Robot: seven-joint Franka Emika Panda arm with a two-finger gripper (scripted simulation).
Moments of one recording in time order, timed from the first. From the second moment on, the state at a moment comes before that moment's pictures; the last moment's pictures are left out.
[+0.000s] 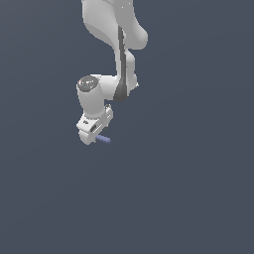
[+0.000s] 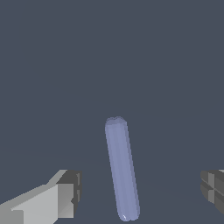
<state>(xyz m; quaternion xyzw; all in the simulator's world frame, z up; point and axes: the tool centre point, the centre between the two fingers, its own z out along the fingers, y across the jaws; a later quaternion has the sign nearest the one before) -0.074 -0.133 0.080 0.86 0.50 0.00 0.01</state>
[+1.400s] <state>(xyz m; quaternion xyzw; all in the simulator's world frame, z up) -0.091 -0.145 0.033 0.82 0.57 0.00 0.00</state>
